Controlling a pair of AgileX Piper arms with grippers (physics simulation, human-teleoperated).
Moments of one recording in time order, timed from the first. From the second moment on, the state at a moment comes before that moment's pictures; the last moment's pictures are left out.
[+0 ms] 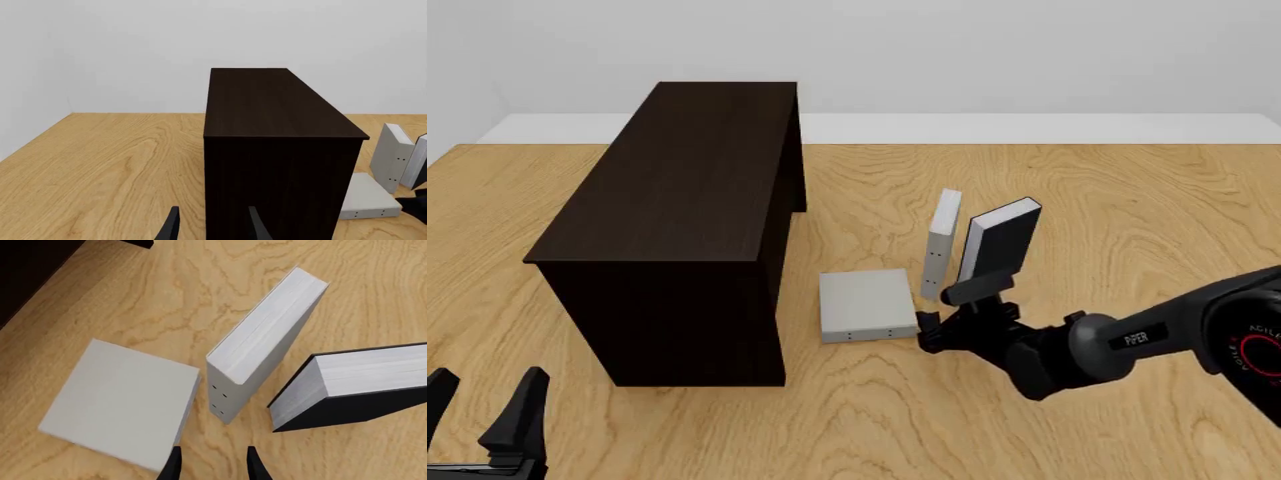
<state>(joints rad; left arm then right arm) 0.02 0.01 0.00 0.00 0.00 0.39 1.94 -0.73 -0.53 -0.01</state>
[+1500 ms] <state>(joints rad) 0.01 0.01 0.00 0.00 0.00 0.51 2.00 -0.91 -0.42 -0.02</state>
